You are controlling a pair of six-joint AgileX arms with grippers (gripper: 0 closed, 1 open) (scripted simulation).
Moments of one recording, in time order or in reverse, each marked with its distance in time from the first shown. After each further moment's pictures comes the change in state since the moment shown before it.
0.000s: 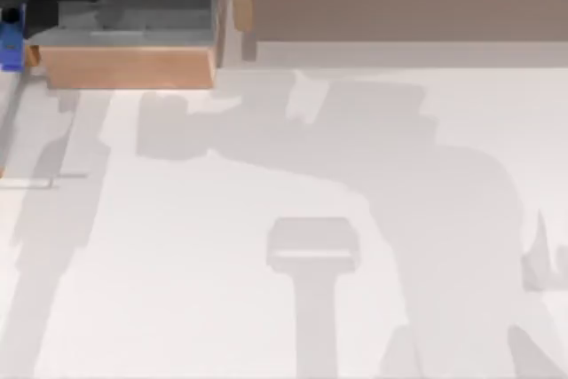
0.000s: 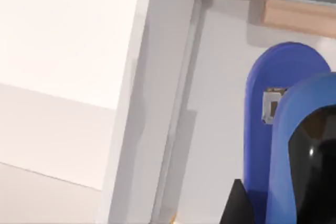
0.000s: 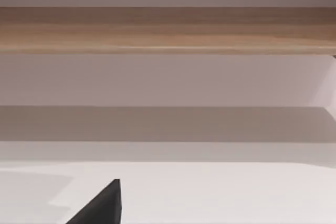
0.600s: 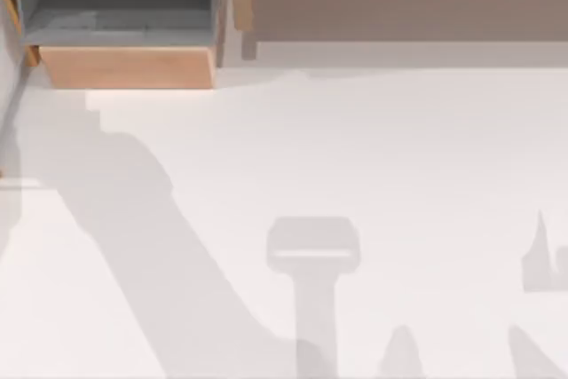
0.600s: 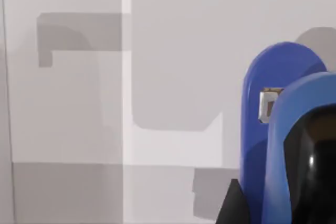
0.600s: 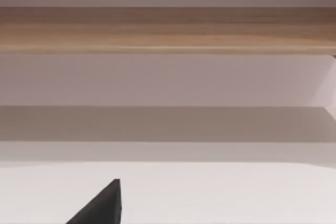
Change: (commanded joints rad) left arm 0.450 0.215 0.046 0.113 0.360 0.555; right arm 0.000 0.000 0.000 0.000 0.000 0.000
